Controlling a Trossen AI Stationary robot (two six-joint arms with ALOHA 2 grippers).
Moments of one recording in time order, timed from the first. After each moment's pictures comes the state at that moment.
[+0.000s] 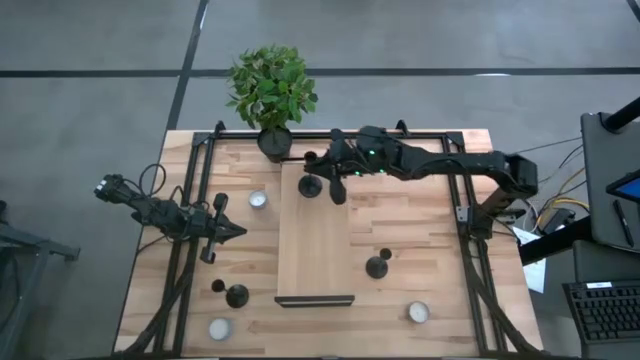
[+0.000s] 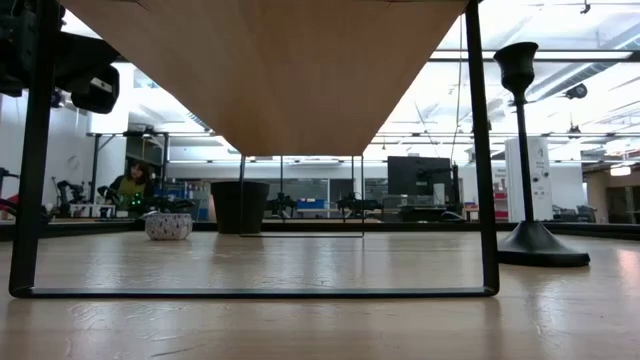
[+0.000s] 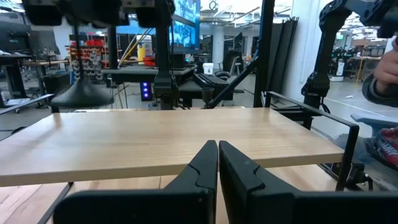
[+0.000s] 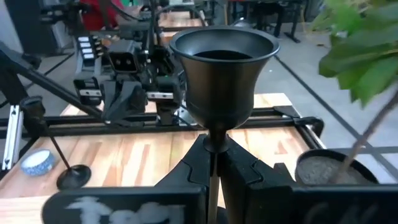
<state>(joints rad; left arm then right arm) -0.46 0.00 0.03 0.04 -0.34 0.00 -0.22 1.63 1.29 0.13 -0.21 0.01</state>
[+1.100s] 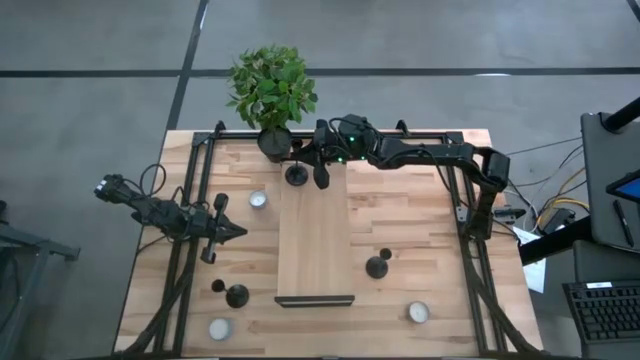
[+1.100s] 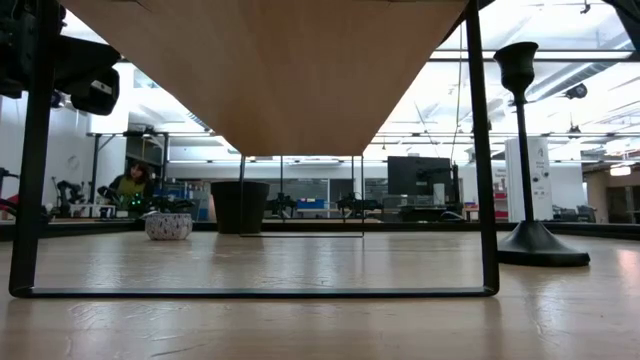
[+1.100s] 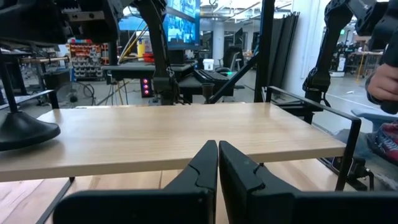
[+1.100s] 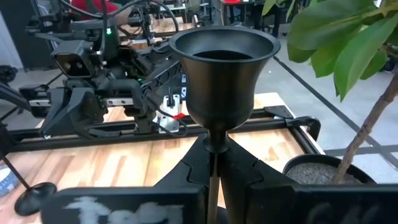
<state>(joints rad) -0.46 0.01 0.03 0.03 -0.34 0.00 -0.33 1.84 1.38 0.27 -0.32 0.05</state>
